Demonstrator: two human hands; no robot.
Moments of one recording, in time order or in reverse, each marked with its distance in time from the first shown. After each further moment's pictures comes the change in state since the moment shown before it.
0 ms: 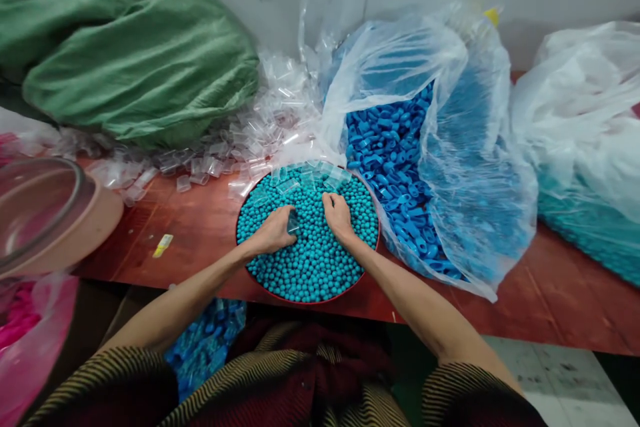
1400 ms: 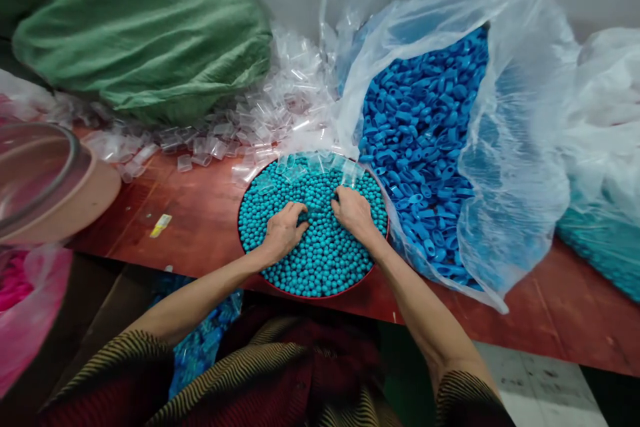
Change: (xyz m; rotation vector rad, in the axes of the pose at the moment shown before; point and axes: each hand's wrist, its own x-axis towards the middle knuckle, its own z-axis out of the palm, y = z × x) left_hand -0.017 0.017 0.028 -0.037 0.298 0.000; right_hand -0.001 -0.027 -0.031 -0.915 -0.307 -0.231
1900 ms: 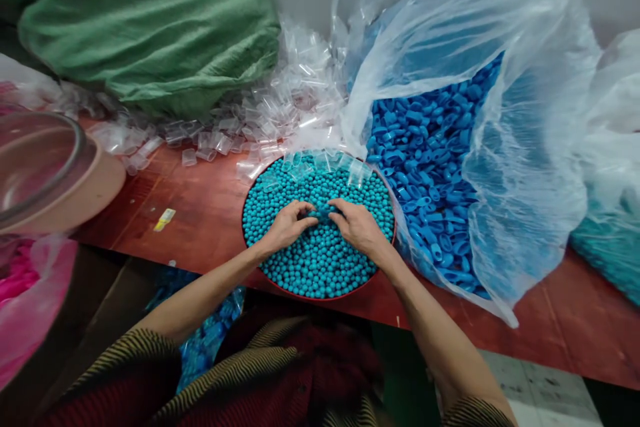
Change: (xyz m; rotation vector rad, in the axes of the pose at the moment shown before) left_hand 0.013 -0.010 -0.001 -0.494 -0.086 -0.133; right_hand -0.034 -0.001 -0.019 0.115 0.010 -0.272
